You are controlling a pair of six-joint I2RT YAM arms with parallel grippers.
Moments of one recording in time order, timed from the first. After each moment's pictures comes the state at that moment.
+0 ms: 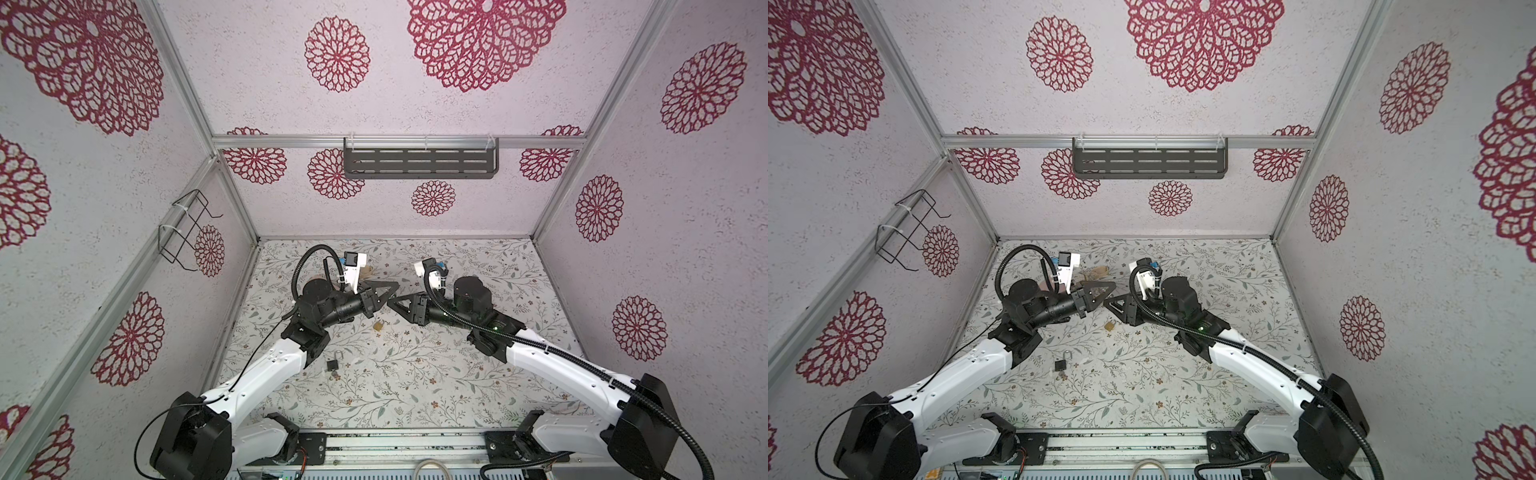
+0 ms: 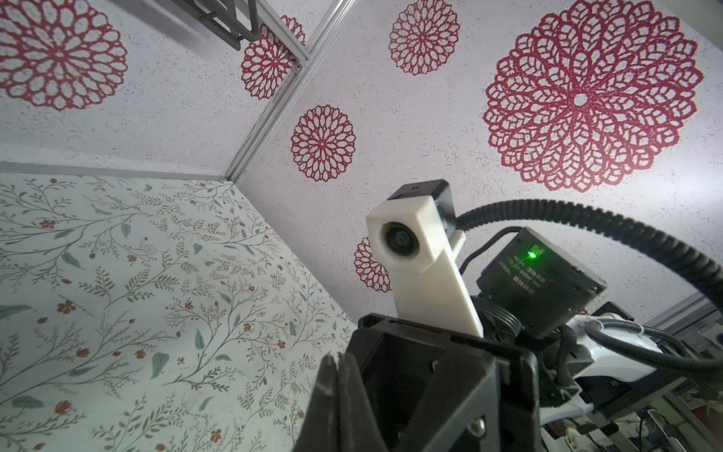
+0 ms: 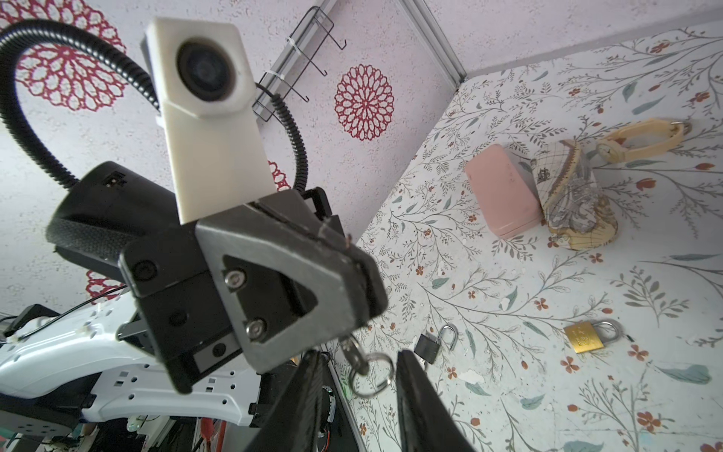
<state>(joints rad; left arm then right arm) -0.51 1.21 0.75 0.52 0.61 -0.72 0.77 1.25 0.94 0.14 -0.45 0.73</state>
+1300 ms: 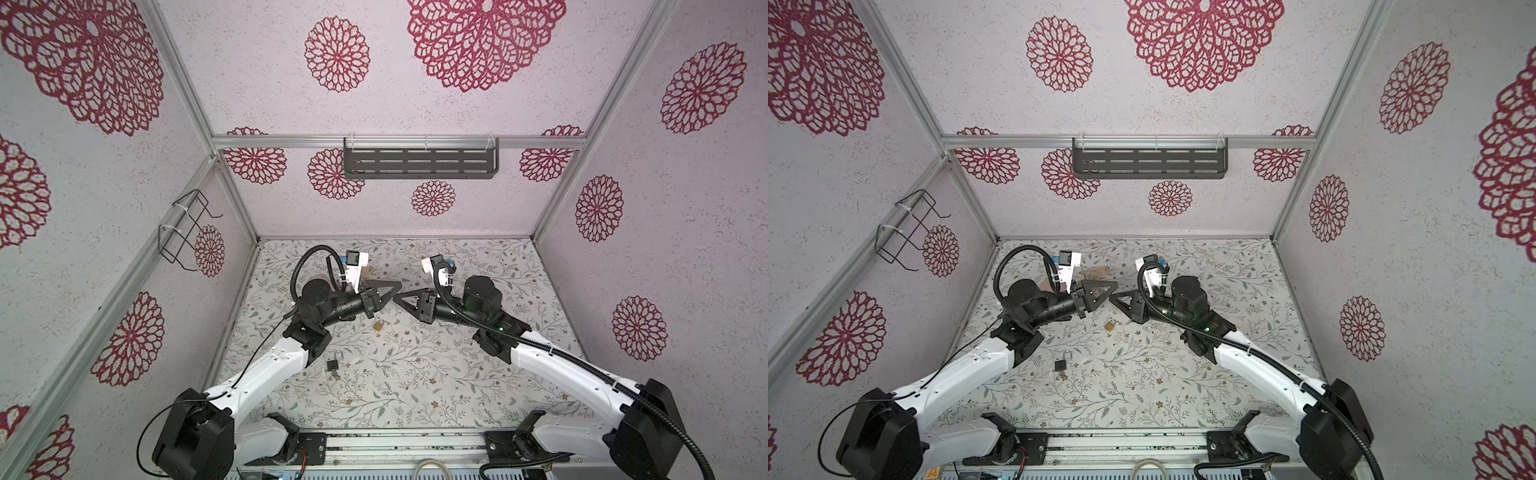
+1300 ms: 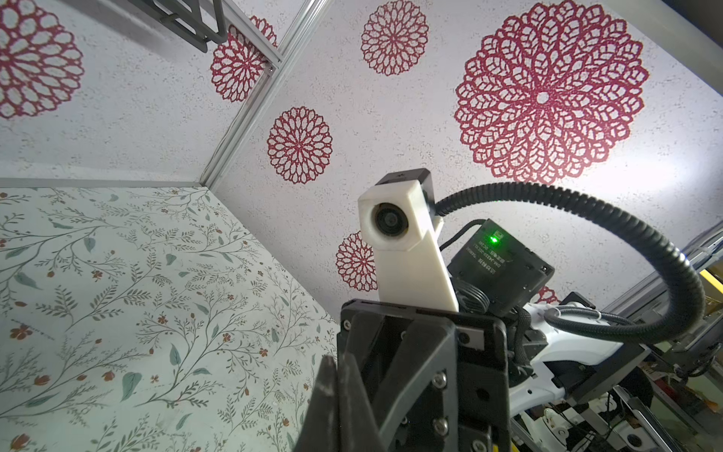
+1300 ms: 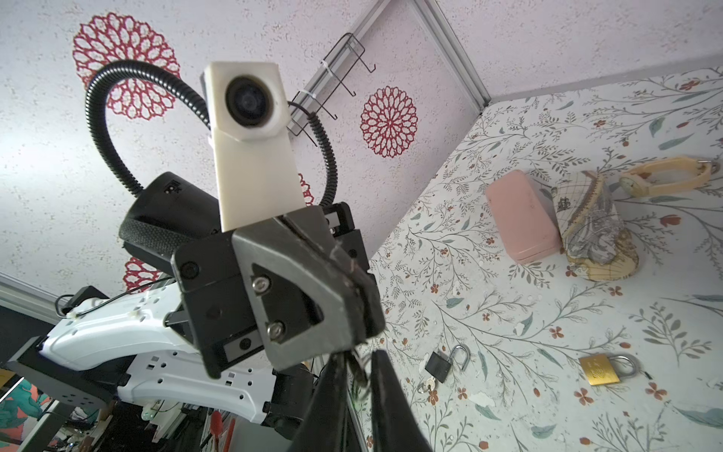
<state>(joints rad) -0.52 1.23 0.75 0.60 0.66 -0.75 0.72 1.23 0.90 0.25 -0.54 0.75</state>
